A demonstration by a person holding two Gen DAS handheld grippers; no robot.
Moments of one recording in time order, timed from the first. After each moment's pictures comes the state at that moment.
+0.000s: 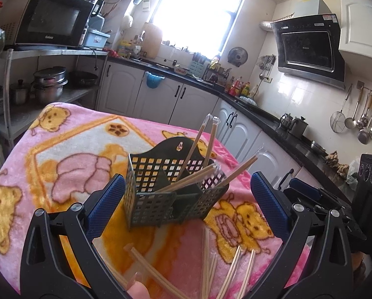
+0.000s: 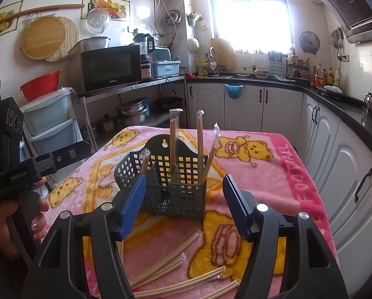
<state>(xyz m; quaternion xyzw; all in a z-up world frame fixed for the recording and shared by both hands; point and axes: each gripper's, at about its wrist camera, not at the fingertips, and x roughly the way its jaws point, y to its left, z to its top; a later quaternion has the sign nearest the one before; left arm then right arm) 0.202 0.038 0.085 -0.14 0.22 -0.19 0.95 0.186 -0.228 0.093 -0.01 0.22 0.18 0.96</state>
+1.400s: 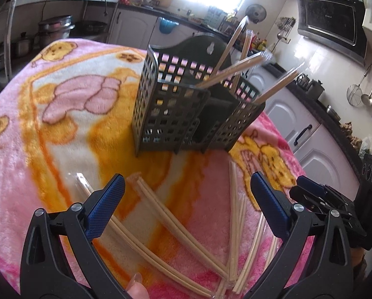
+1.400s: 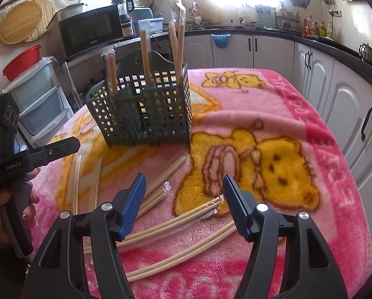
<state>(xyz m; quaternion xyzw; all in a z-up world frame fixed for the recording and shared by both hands) 0.209 0.028 -0.019 -0.14 0.37 -0.18 0.90 0.184 -0.254 -0.012 0.01 0.35 0.16 0.92</state>
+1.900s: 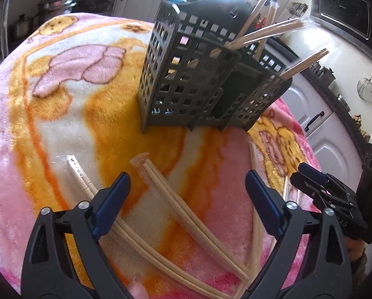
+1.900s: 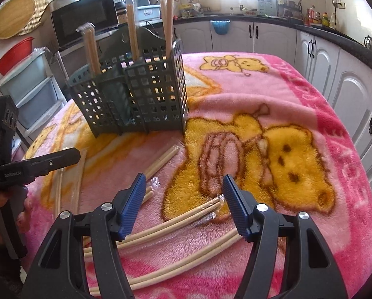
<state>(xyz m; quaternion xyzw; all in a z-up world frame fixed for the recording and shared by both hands) 0.234 0.026 -0.054 -0.14 0.43 -0.17 0.88 0.218 -0.250 -0.040 0.01 0.38 0.15 0.91</state>
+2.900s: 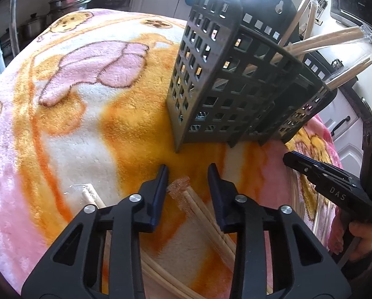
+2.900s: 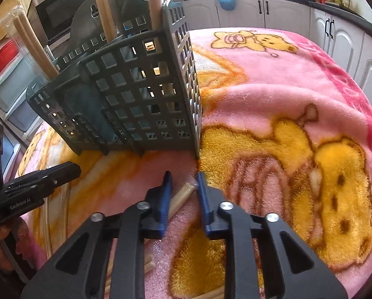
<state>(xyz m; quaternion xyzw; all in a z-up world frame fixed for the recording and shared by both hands) 0.268 0.035 -0.068 -0.12 0.45 -0.11 0.88 0.297 -0.213 -0.066 0.03 0.44 0.18 0.88</state>
